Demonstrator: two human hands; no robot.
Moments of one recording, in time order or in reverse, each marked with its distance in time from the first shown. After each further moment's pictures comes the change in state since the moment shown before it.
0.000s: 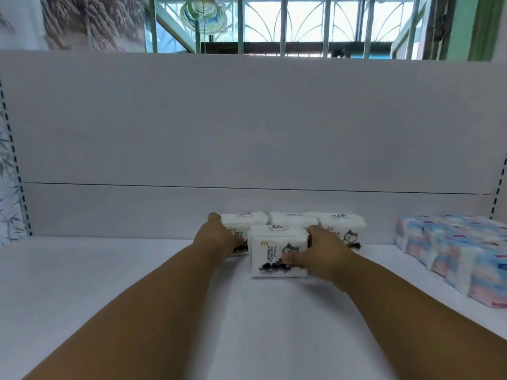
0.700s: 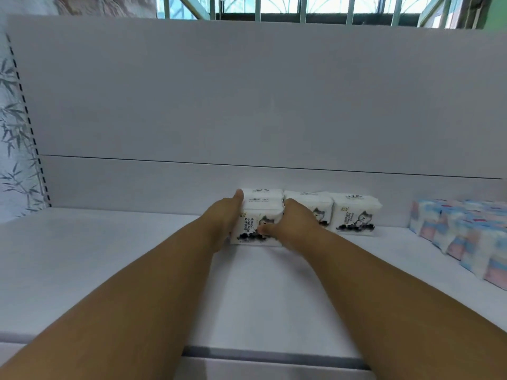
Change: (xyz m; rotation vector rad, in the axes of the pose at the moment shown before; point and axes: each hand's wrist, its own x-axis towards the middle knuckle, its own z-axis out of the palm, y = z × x) left_hand -0.014 -0.007 -0.015 -0.421 -0.152 -0.090; right_hand 0.010 -0.048 0.052 -0.186 0.012 -0.079
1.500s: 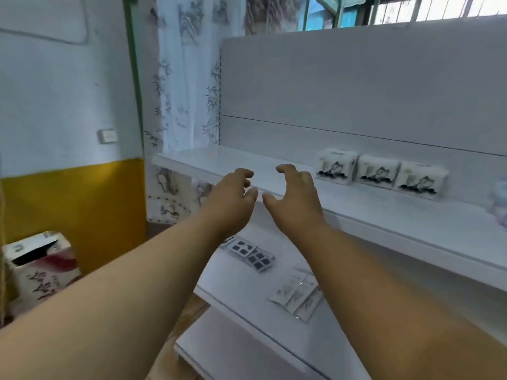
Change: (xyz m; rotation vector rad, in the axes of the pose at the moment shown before) left_hand -0.379 -0.027 -0.024 0.553 0.564 0.212; right_hand -0.282 -0.059 -0.010 0.213 -0.076 -0.528
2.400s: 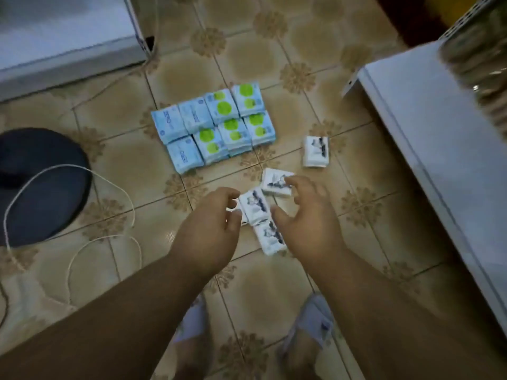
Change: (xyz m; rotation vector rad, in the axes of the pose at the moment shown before) left_hand -0.592 -0.644 0.071 0.121 -0.177 -1.071; right_hand -0.560 0.083 0.638 0.032 -1.015 0.204
